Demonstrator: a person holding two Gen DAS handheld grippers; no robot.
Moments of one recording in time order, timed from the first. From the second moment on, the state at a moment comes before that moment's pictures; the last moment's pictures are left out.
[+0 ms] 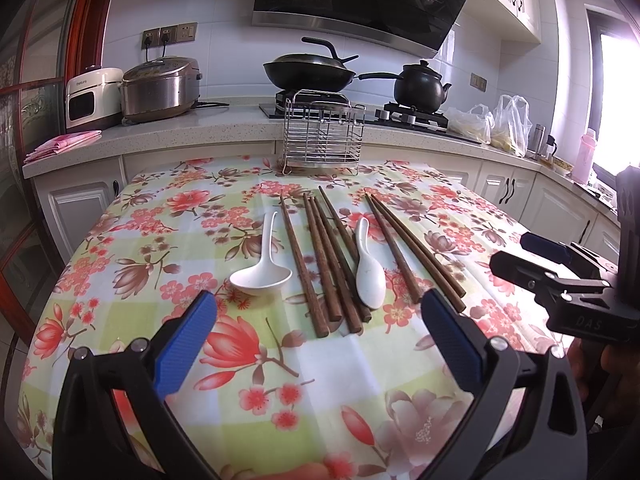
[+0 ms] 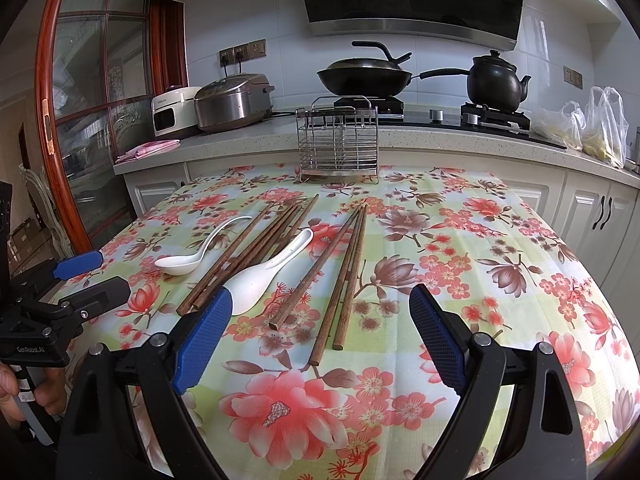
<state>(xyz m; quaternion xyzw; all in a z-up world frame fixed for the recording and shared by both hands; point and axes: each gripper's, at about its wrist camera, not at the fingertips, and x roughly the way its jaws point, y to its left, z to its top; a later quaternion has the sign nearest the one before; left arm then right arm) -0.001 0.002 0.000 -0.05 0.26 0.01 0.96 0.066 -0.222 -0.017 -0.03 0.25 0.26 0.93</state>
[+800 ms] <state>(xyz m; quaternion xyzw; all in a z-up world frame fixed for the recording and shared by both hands) 0.122 0.050 0.019 -0.06 0.39 0.01 0.92 0.196 -0.186 -0.009 -0.02 0.39 0.24 0.89</state>
